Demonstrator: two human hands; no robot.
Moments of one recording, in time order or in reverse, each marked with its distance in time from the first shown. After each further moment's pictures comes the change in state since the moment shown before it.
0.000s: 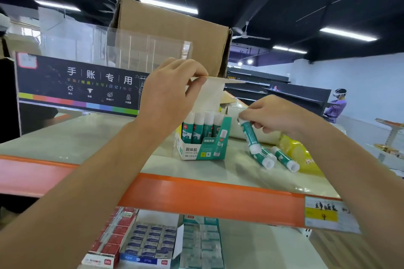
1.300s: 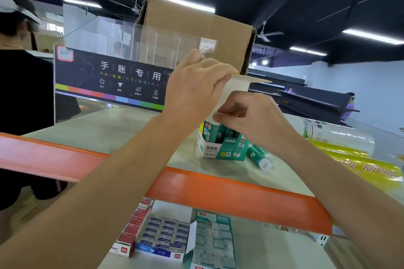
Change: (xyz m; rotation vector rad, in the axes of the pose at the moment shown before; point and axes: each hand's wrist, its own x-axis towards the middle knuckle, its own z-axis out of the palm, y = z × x) left_hand 0.000 -0.012 0.003 0.065 0.120 0.129; right_hand -0.026 -0.053 0.056 0.085 0.182 -0.475
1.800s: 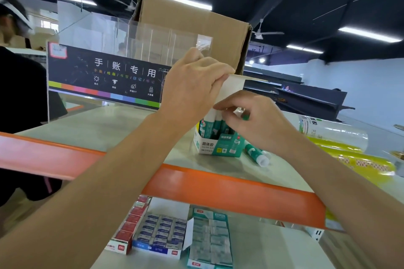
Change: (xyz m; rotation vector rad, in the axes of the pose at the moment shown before) left_hand -0.001 0.003 0.000 0.036 -0.050 0.037; right_hand -0.008 0.010 -0.005 -0.125 -0.014 -0.112
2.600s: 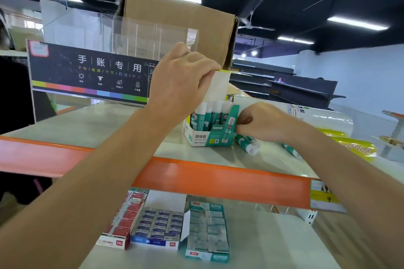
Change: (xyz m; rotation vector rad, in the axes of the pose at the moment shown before) left_hand -0.001 0.005 -0.004 0.028 -0.057 0.025; right_hand -0.009 0.039 -0.012 -0.269 -0.352 0.383
